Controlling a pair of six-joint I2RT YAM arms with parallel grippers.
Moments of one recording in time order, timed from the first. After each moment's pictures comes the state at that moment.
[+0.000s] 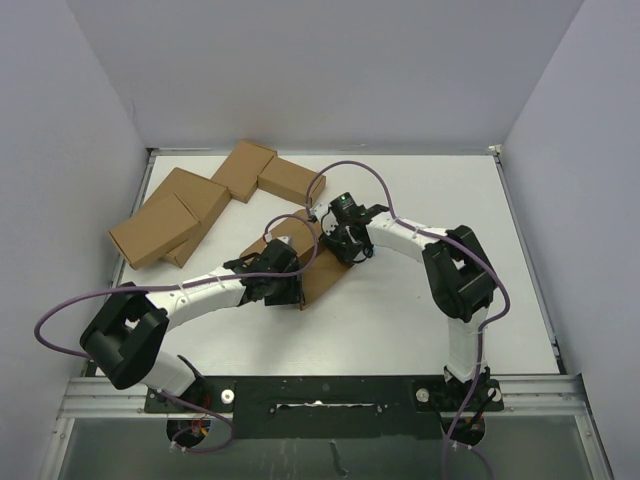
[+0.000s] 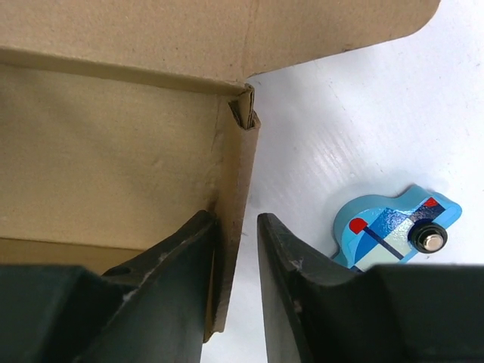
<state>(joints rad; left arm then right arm) -0.75 1.47 0.80 -0.36 -0.05 -0.77 0.61 1.98 1.39 -0.54 -0.05 -0.30</state>
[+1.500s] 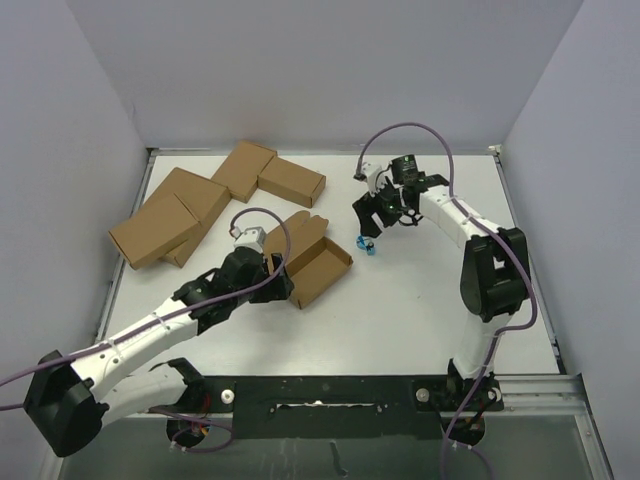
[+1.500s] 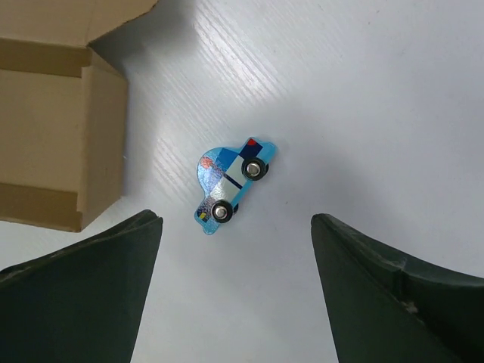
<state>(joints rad) -0.75 1.05 0.68 -0.37 -0.18 -0.72 0.30 1.86 1.48 -0.62 -0.39 -0.43</state>
